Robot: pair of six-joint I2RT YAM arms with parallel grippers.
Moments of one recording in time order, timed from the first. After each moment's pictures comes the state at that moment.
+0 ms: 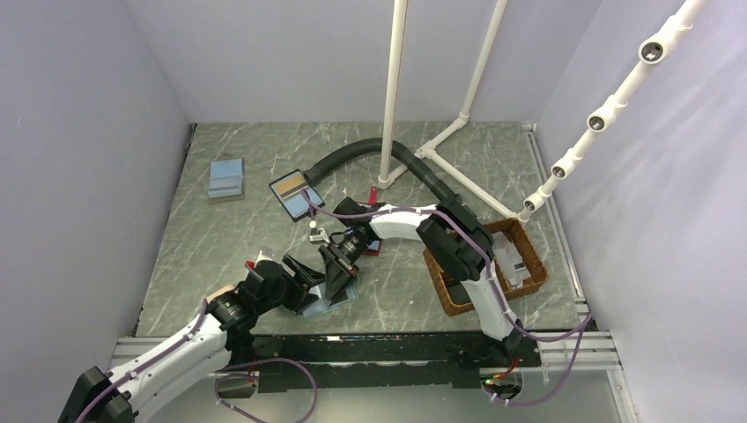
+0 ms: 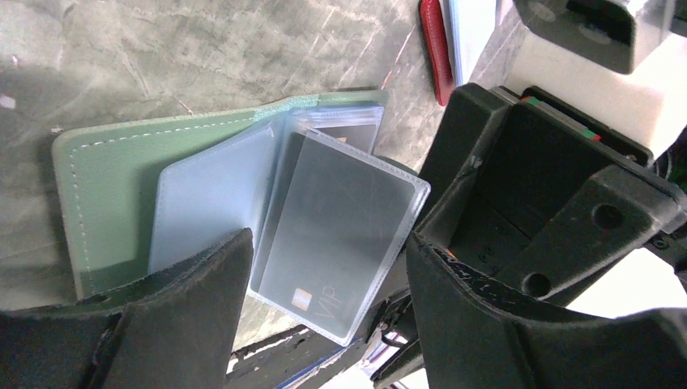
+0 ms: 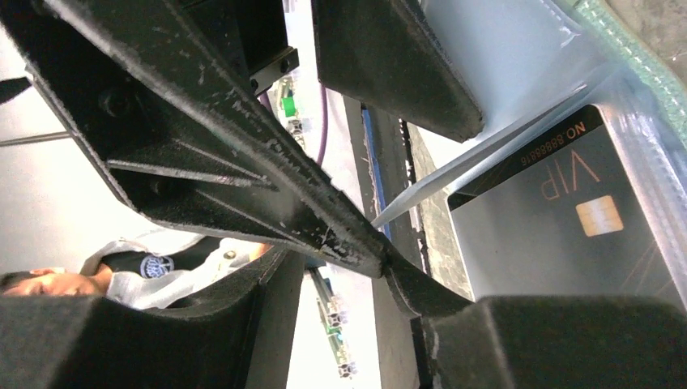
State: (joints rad) left arm -0.67 0.60 0.13 -0.20 0.02 -1.52; right arm 0.86 2.18 1.41 -0.50 -1.27 0.24
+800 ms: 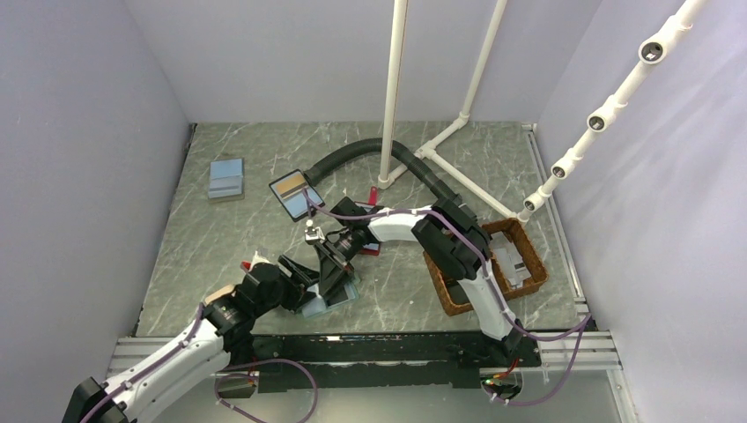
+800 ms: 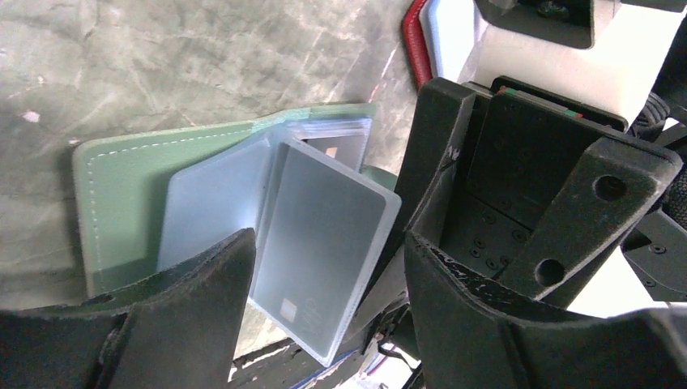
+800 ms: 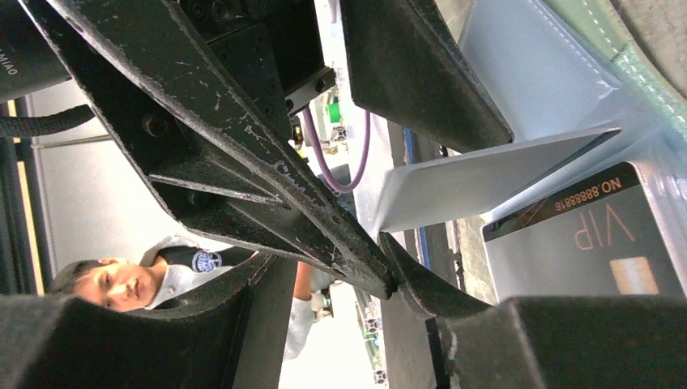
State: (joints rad) left arm -0.67 0.51 0.12 -0.23 -0.02 -1.52; right arm 0.87 2.21 1.40 -0.29 -1.37 0.49
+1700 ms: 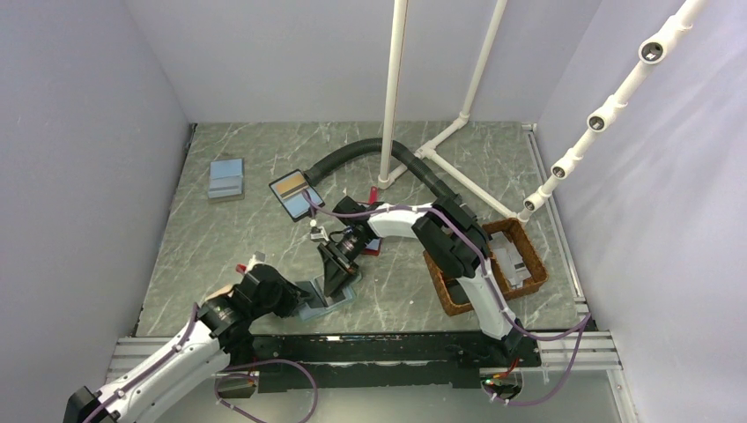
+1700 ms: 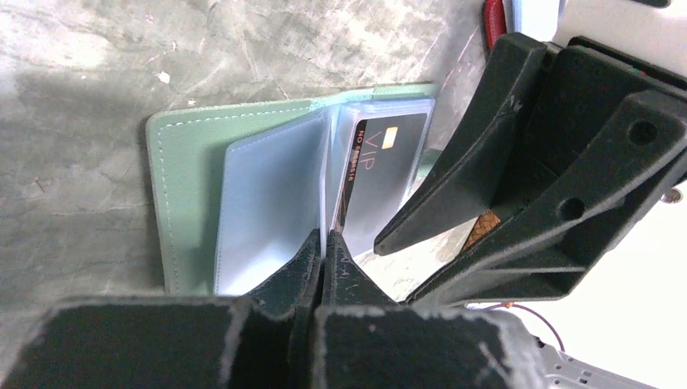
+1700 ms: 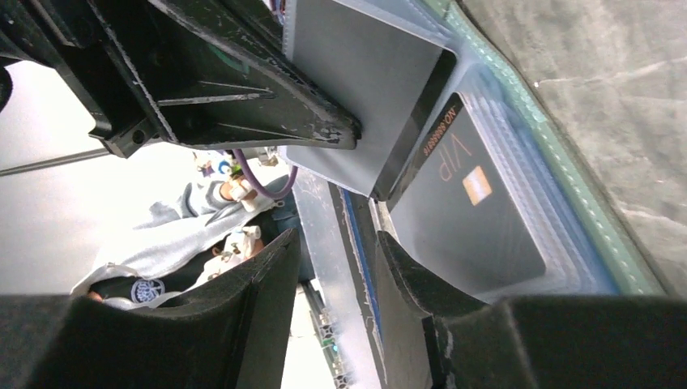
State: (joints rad) left arm -0.67 0.47 0.18 -0.49 -0.02 -1.46; right arm 0.85 2.23 1.44 -0.48 -1.21 0.27
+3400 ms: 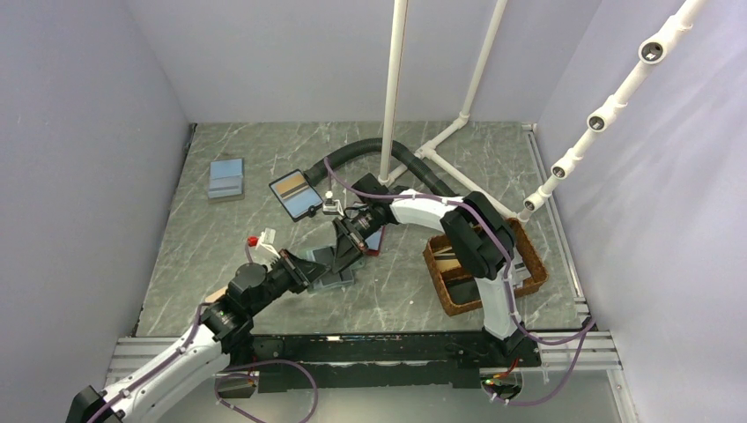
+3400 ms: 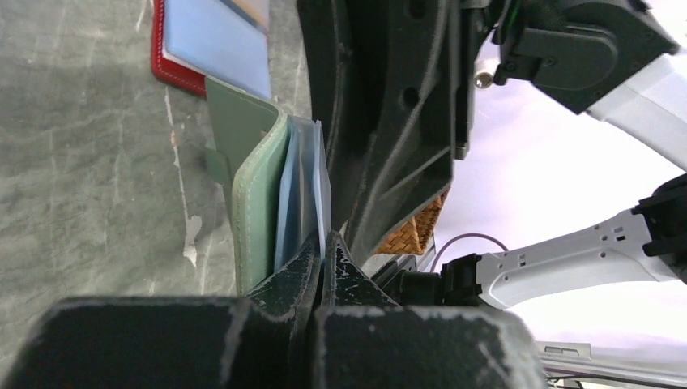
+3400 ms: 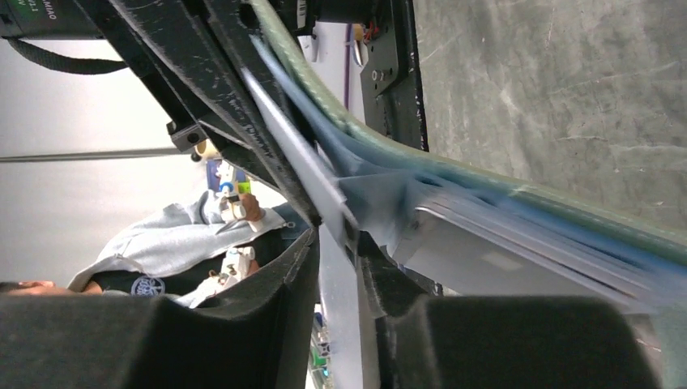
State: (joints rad) left arm -0.67 0.43 0.09 0.14 0.08 -1.14; right arm 0.73 2.07 1.39 -0.43 -1.32 0.28
